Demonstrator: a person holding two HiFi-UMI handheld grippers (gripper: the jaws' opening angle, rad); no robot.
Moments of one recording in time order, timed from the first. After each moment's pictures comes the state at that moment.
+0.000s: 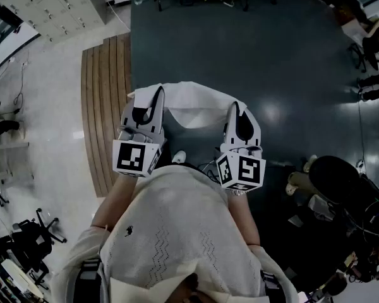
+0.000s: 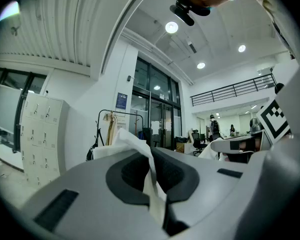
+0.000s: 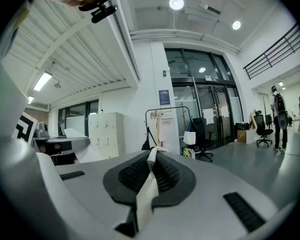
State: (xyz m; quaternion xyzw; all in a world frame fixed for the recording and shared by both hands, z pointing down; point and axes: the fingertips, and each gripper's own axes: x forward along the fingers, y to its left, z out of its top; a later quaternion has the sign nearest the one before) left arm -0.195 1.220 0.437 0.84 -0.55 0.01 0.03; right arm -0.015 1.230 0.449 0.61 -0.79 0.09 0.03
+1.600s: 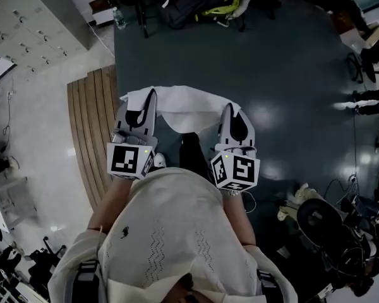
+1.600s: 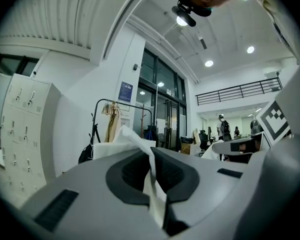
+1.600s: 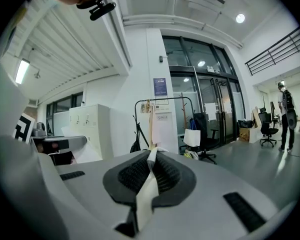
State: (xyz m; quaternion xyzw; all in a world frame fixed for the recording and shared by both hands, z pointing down) left arm -0.249 0.765 0.463 0.84 -0.54 0.01 0.04; right arm -0.061 0.778 0.476 0.62 -0.78 0.10 0.05
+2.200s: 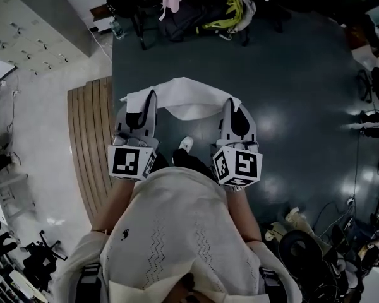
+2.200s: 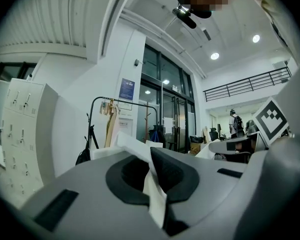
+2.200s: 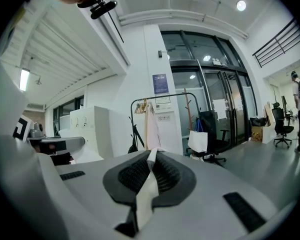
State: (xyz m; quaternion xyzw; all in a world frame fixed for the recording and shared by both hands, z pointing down) left arm -0.142 0.589 0.457 0.81 -0.58 0.01 0.03; right arm 0.043 0.574 0.473 0.57 -0.81 0.10 0.04
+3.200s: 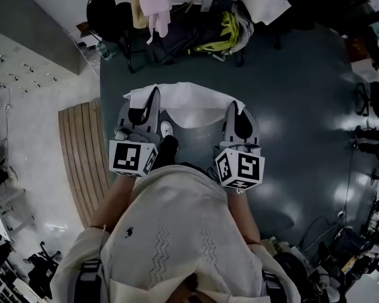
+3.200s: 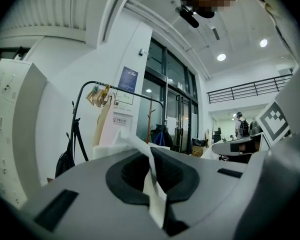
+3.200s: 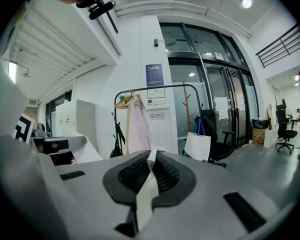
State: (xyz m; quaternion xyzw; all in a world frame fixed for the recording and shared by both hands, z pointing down) left arm -0.129 0.280 0.471 0.82 -0.57 0.00 0.06; right arm 0.062 0.278 0.481 0.59 -0.80 0.10 0.06
